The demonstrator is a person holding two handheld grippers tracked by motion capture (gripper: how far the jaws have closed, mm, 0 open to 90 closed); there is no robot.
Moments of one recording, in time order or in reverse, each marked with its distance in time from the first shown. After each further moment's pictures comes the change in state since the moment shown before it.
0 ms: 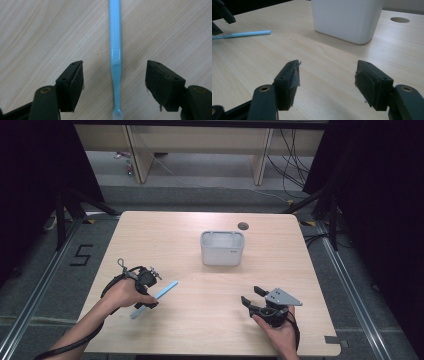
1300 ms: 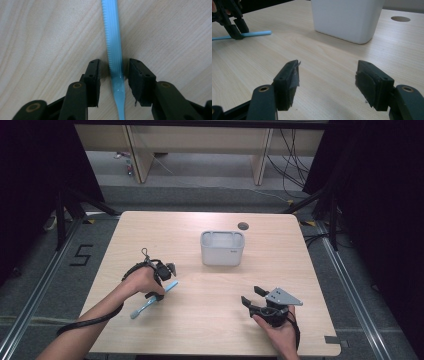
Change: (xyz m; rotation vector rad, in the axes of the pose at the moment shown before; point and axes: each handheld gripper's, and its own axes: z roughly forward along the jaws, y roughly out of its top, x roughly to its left) left arm 0.002 0.047 0.027 0.195 -0.050 0.074; right arm -0.001 0.000 -0.001 0.011 0.013 0.020
